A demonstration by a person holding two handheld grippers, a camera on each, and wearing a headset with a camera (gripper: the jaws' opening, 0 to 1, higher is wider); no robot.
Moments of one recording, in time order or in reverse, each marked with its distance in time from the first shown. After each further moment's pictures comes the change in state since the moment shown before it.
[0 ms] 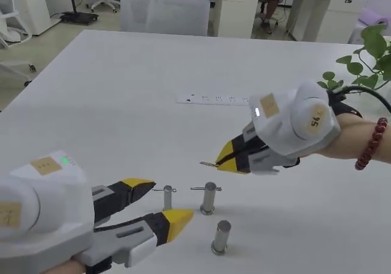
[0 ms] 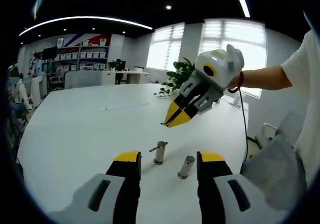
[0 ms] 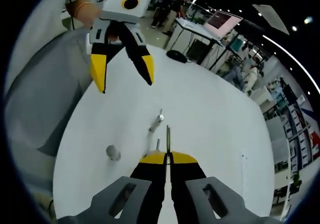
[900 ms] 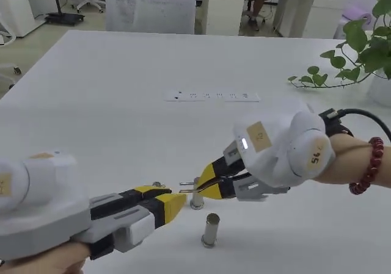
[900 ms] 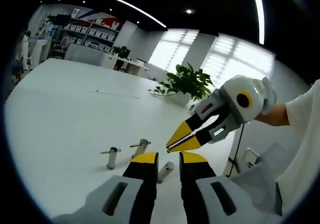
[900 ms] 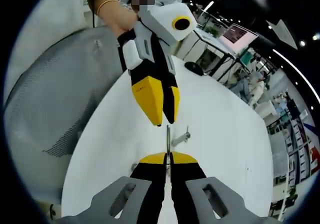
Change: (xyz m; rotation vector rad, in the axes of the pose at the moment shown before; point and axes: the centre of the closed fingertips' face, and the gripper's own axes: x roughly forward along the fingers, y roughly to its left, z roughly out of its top) left arm 0.014 -0.019 -0.001 -0.271 -0.012 -0.092; right arm -0.001 0.051 0.027 -0.088 -0.048 0.025
